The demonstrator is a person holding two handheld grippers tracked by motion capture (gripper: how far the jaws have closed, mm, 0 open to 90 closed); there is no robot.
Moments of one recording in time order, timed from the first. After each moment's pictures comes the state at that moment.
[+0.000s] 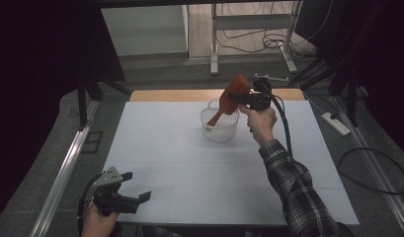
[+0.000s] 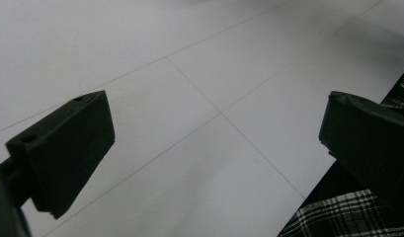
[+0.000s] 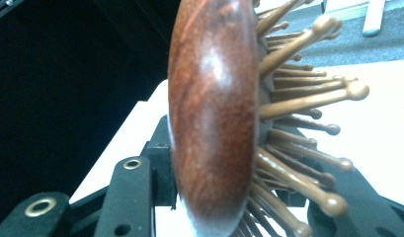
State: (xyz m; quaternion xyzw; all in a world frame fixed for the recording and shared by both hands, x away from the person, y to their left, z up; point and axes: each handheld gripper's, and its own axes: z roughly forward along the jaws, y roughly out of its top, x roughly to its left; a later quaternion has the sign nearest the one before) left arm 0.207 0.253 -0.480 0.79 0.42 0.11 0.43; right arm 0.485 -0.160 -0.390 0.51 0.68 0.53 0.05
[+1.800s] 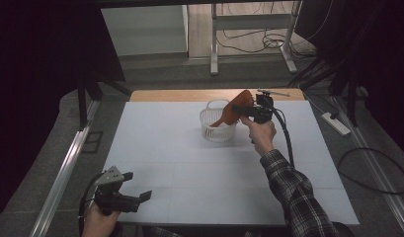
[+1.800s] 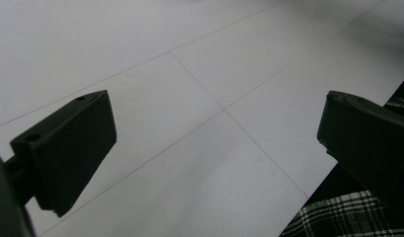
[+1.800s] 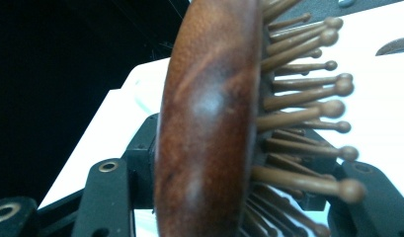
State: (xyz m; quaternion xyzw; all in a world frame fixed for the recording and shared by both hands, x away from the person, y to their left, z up) left arm 0.210 0.251 -0.480 0.79 0.43 0.11 0.42; right arm 0.480 -0.176 -0.438 0.56 0.66 0.50 0.05
